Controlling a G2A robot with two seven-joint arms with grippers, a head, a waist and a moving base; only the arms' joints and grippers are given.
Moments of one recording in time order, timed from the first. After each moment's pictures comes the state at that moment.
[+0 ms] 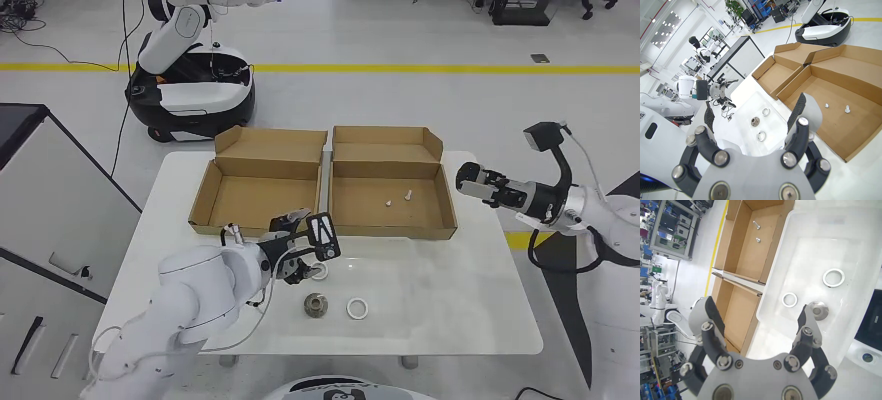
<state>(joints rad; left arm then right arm) 1.39 -1.11 -1.10 -2.33 1.28 -0.65 -1.17 -1.40 -1.03 1.82 -1.79 0.17 -0.34 1.30</state>
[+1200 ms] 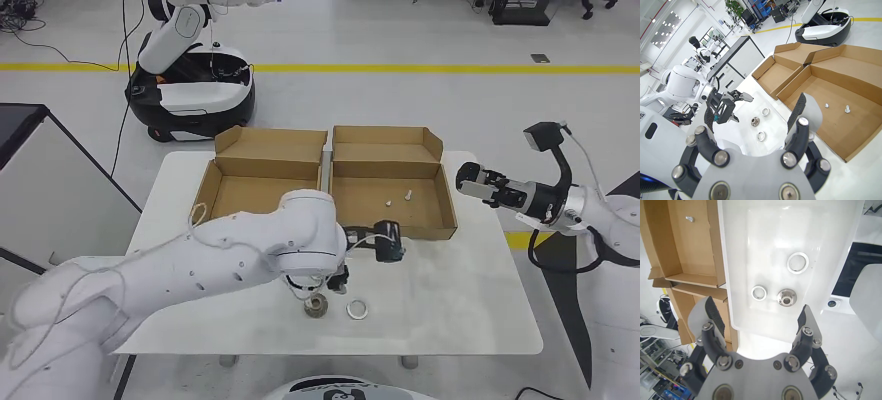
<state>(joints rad) 0.48 -1.18 -0.29 -1.90 0.59 -0.23 -1.54 -1.40 -1.03 1.82 -1.79 0.17 -0.34 1.30</state>
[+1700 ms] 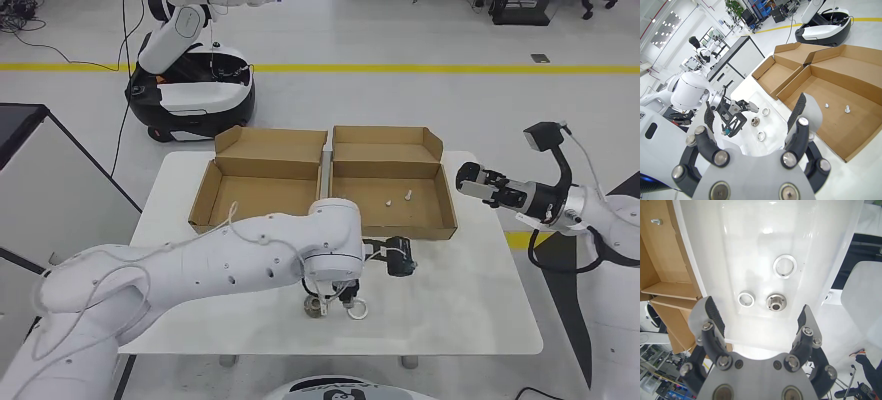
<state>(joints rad) 0.44 -1.28 -0.18 -1.78 0.54 -0.21 -1.52 -1.40 -1.03 1.82 -1.79 0.17 -0.34 1.30</state>
